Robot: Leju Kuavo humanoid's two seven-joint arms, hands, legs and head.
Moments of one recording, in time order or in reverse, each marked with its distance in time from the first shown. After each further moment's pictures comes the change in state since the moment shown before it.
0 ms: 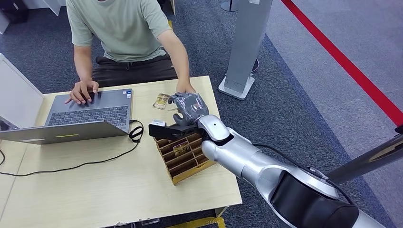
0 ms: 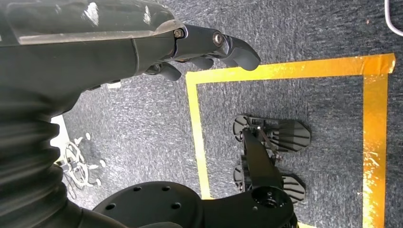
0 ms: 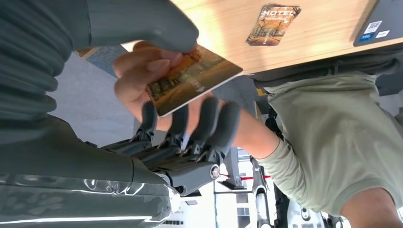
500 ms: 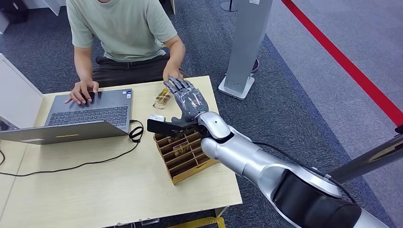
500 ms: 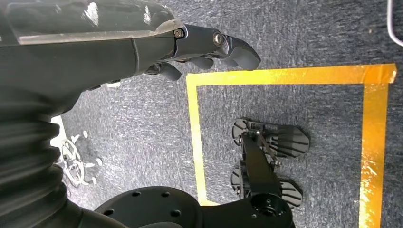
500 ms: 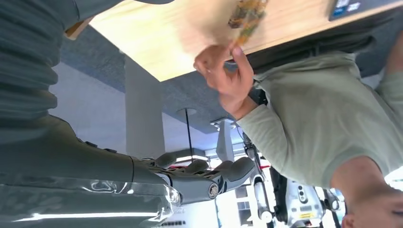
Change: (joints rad) left arm 0.013 0.000 -0.005 0.000 0.045 0.031 -0.016; right arm 0.001 -0.027 -0.001 -0.088 -0.067 -0.043 0.003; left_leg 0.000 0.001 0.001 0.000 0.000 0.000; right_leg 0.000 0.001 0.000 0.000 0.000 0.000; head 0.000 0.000
